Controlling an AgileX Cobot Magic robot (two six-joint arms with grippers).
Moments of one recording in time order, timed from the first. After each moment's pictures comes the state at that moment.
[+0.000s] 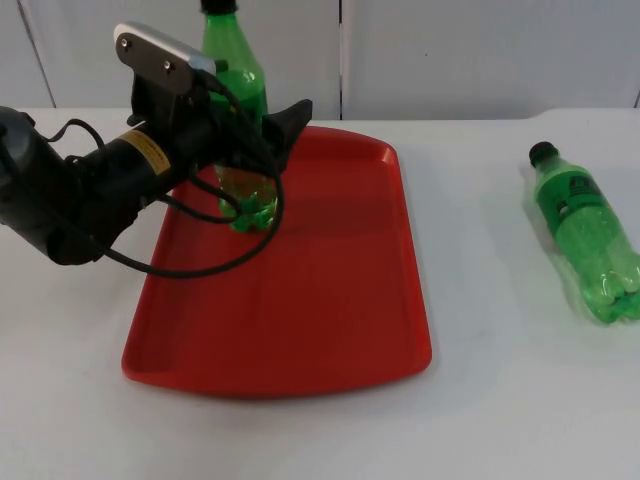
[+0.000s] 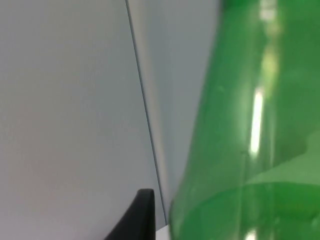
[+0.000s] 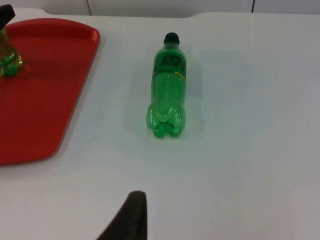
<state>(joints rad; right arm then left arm) 0.13 0.00 -0.52 0.01 1.08 0.01 -0.19 2.39 -1.17 0.44 -1.21 -0.06</state>
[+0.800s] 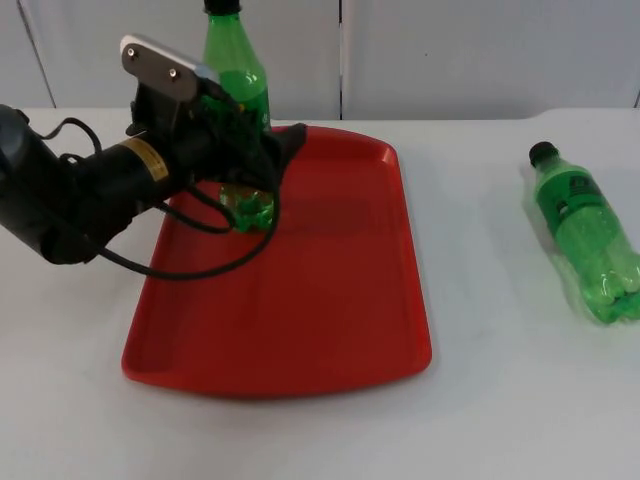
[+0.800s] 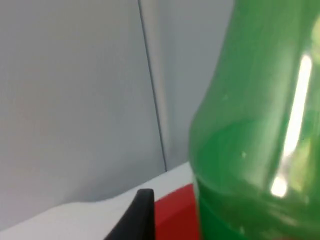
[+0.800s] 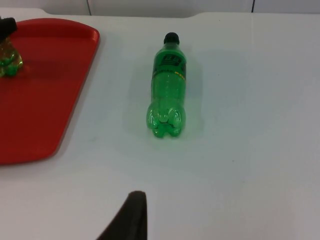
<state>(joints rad) 0.13 0.00 -0.52 0.01 1.08 0.01 -0.19 2.36 -1.15 0.44 -1.07 -0.08</state>
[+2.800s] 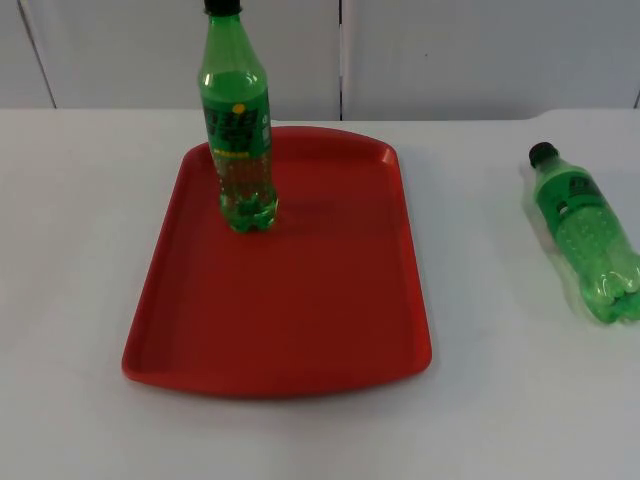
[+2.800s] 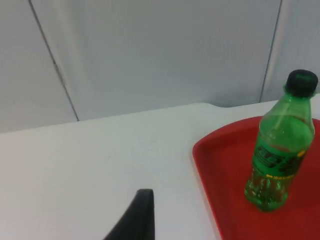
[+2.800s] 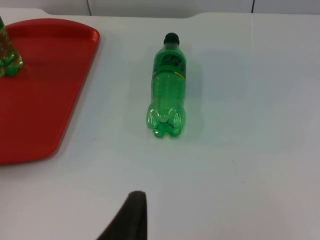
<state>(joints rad) 0.13 0.00 -0.52 0.01 1.08 0.01 -0.18 0.97 -0.76 0.09 0.30 -0.05</state>
